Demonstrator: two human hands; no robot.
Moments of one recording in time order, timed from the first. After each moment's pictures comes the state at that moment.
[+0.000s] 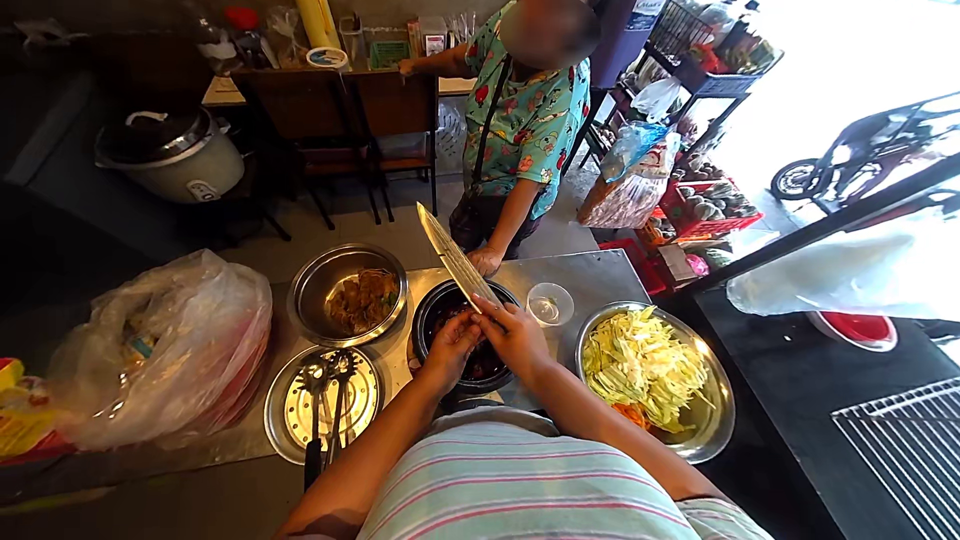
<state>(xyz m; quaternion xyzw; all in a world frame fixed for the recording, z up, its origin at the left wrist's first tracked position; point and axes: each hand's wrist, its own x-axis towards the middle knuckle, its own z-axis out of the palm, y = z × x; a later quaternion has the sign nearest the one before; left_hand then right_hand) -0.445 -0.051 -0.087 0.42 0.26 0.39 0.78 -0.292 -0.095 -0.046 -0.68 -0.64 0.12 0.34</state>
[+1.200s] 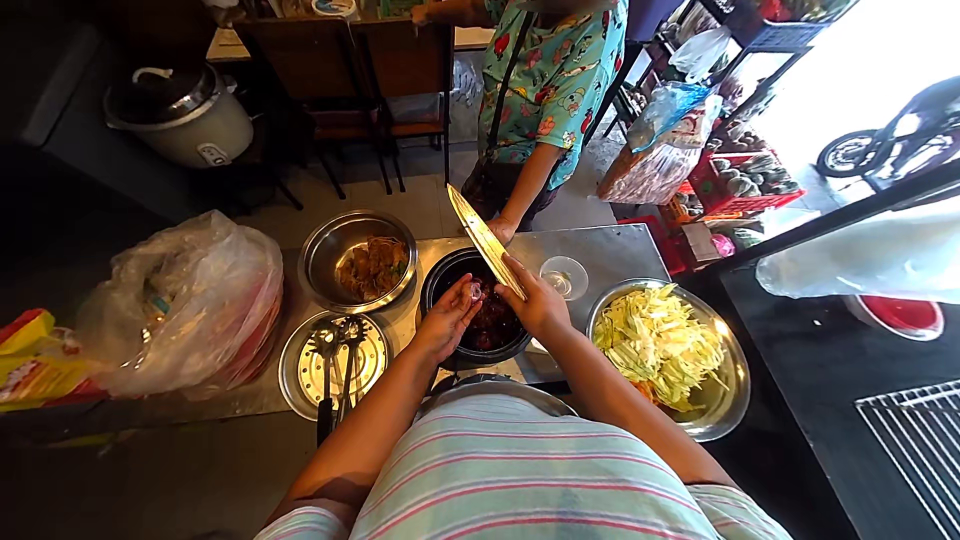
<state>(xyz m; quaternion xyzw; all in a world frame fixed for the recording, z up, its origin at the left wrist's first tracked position) -0.463 -0.043 -0.096 0.33 0.31 0.37 0.81 -0.265 -0.089 -0.047 -0.75 -0.59 0.23 0.21</state>
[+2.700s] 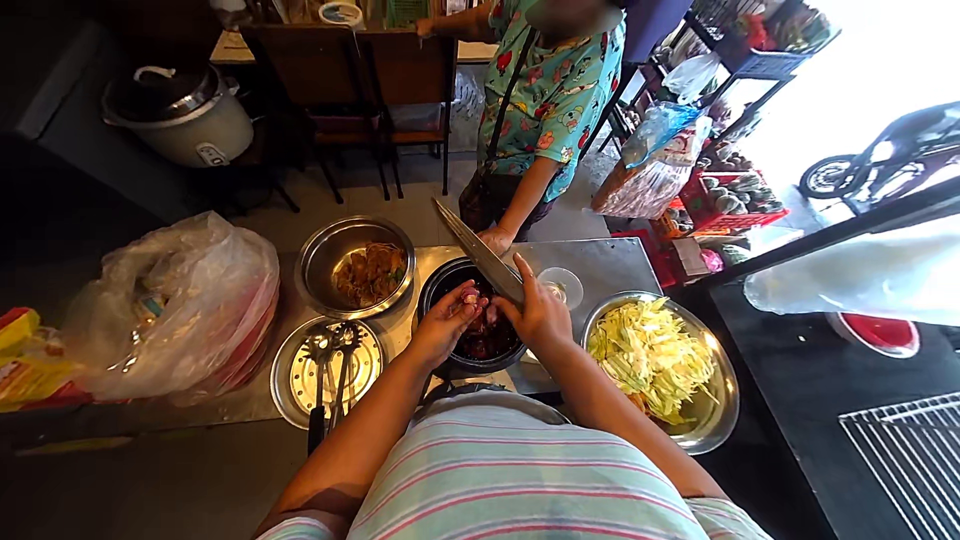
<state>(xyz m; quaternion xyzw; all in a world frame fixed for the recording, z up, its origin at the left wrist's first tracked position) -0.466 -0.040 -0.083 0.41 0.28 0.37 0.79 -0.277 -0.095 -0.028 -0.77 -0.60 0.12 0.20</state>
